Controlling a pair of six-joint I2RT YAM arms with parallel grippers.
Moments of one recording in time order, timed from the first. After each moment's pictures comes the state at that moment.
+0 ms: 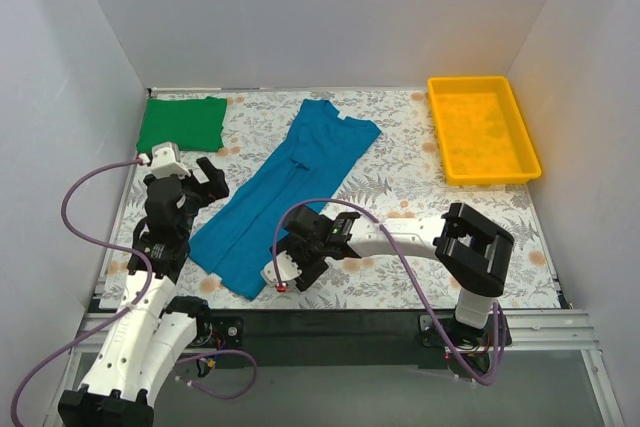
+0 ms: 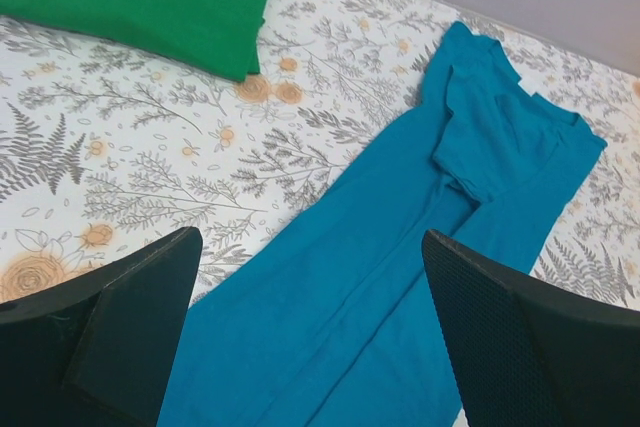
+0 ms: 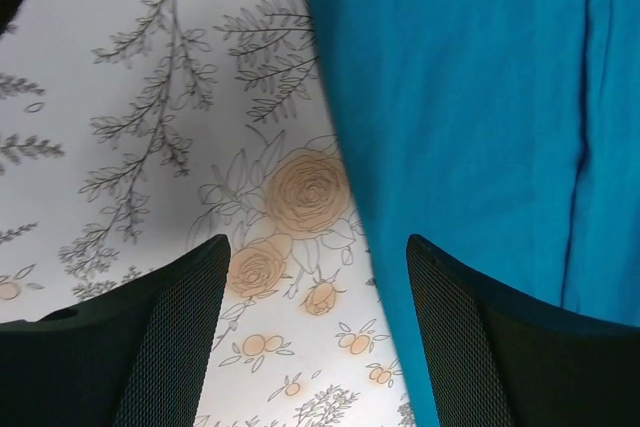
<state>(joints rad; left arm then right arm) -0.15 0.68 0.63 -0.22 -0.18 -0.36 1.19 1.77 1.11 -0.36 -0.28 -1.13</state>
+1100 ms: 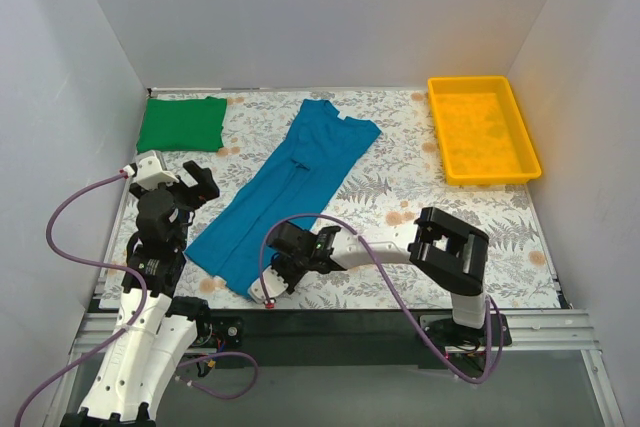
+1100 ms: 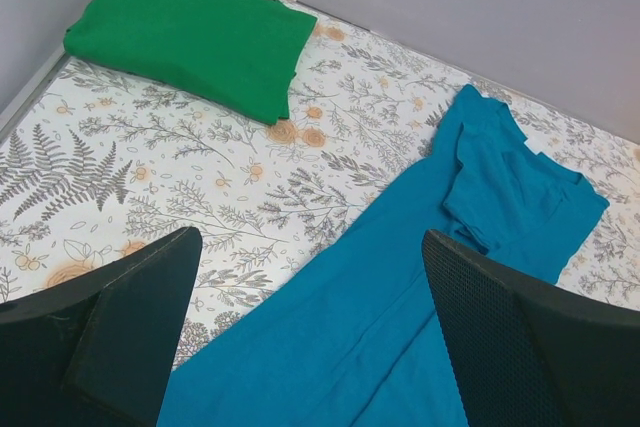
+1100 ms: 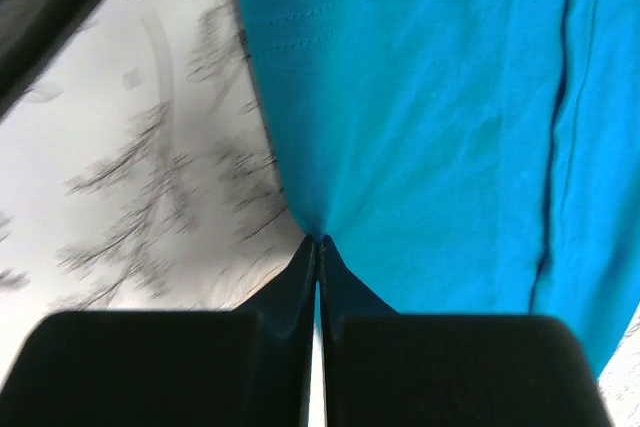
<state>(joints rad) -0.15 0.56 0.61 -0.22 -0.30 -0.36 1.28 1.90 1.17 -0.24 -0.23 -1.17</state>
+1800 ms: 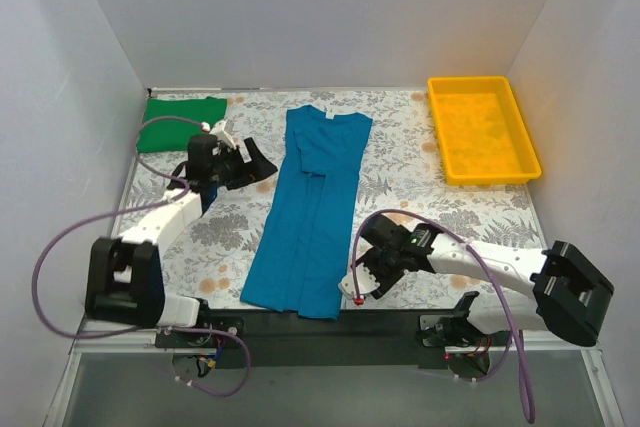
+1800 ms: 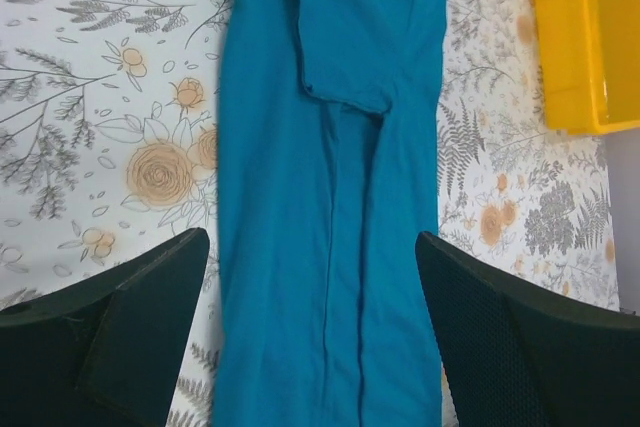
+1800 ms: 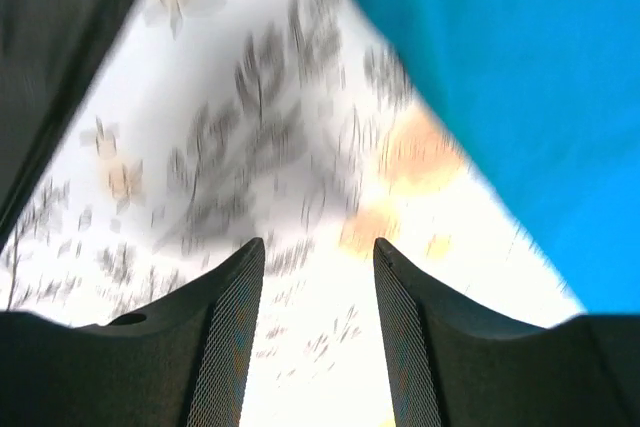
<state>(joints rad) -0.16 1.25 0.74 0.00 0.35 -0.50 1.04 1.27 0.63 -0.58 -0.23 -1.29</state>
